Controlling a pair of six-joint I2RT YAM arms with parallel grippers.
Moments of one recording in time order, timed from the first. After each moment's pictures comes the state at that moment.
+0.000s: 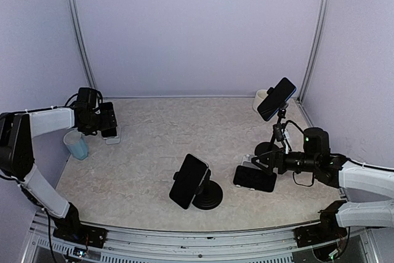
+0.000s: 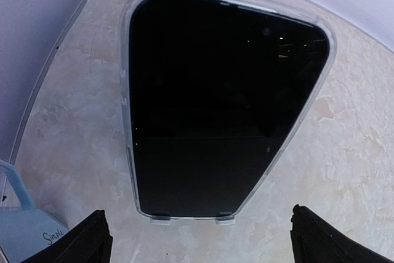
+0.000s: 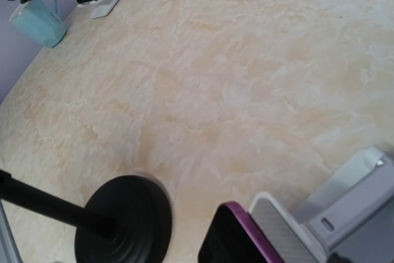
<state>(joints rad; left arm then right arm) -0.07 1.55 0.99 -0.24 -0.11 -0.33 0.48 0.98 0.36 0.18 -0.50 0.35</state>
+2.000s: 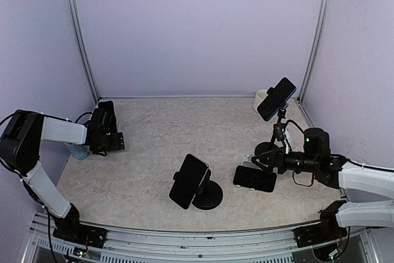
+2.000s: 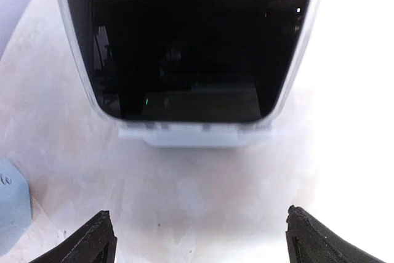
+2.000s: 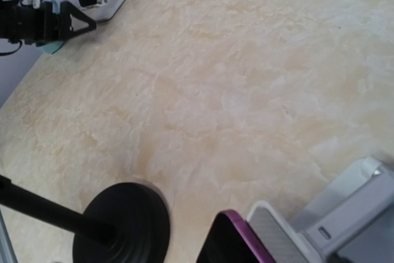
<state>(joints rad) -0.20 1.63 0.79 -0.11 -0.26 -0.37 0.48 0.98 0.35 0.21 -0.49 0.35</state>
